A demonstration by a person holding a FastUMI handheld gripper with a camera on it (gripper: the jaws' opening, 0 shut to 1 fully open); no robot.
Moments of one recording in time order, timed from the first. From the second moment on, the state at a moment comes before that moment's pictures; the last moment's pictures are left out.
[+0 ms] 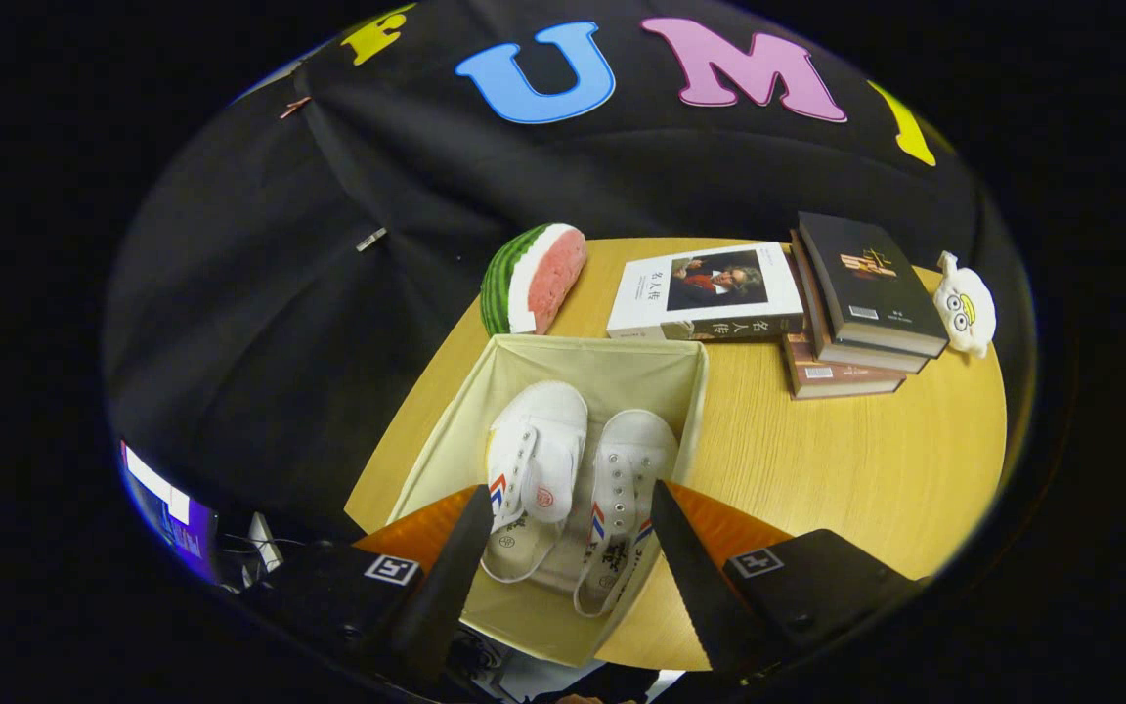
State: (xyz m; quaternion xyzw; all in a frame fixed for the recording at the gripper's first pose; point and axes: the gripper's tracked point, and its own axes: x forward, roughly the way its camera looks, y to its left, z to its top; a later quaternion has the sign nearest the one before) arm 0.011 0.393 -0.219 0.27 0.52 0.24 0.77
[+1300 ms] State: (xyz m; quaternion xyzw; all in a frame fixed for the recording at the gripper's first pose) arm 0.024 0.004 -0.093 0.11 0.18 -0.05 0.98
